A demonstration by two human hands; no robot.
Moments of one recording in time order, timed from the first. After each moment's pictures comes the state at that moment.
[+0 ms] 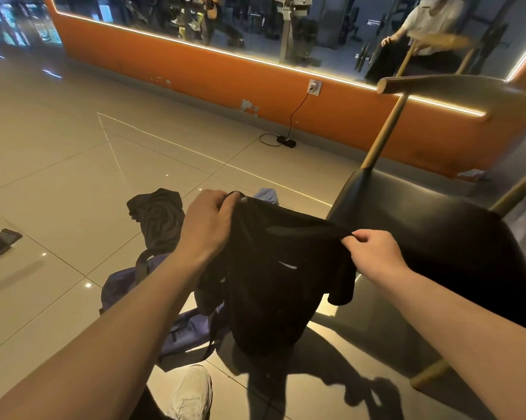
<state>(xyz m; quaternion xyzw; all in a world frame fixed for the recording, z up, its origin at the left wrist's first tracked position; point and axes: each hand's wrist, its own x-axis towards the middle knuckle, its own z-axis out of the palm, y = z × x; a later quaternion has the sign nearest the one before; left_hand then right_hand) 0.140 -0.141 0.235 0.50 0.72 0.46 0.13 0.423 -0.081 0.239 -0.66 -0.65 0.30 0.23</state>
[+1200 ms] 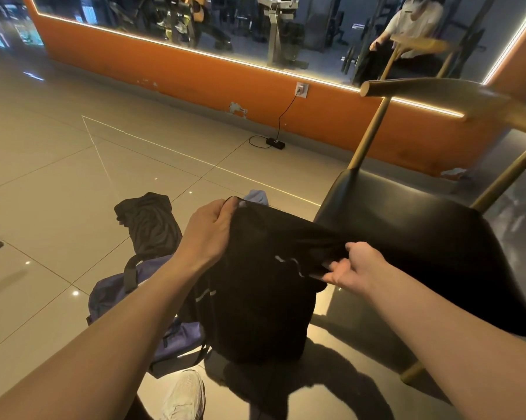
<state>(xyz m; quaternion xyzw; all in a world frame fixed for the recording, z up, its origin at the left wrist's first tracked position) 0.163 -0.150 0.243 0.52 0.68 0.46 0.22 0.414 -0.086 0.241 -0.60 -0.13 0.70 0.36</state>
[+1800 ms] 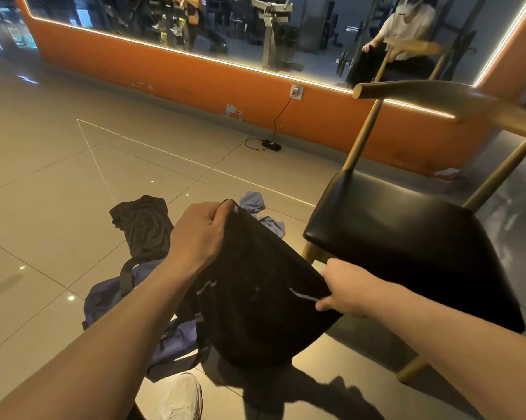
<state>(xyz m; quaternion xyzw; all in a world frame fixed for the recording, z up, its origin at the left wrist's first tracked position) 0.153 -0.142 0.235 0.56 0.72 0.40 0.11 0.427 -0.112 0.247 -0.50 -0.83 0.18 -0.17</state>
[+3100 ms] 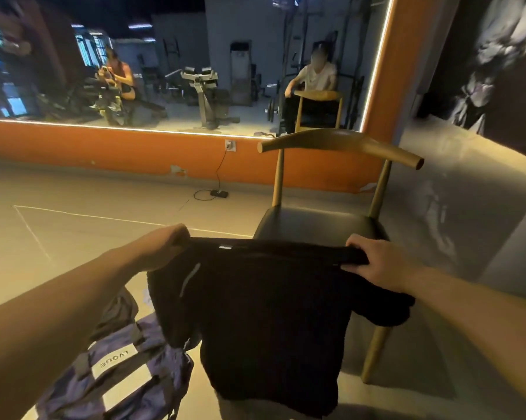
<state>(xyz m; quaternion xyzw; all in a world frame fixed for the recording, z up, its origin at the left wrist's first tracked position) 0.166 -0.083 0.323 0.75 0.64 0.11 0.12 0.641 -0.122 0.338 -0.58 -0.80 0.13 0.11</state>
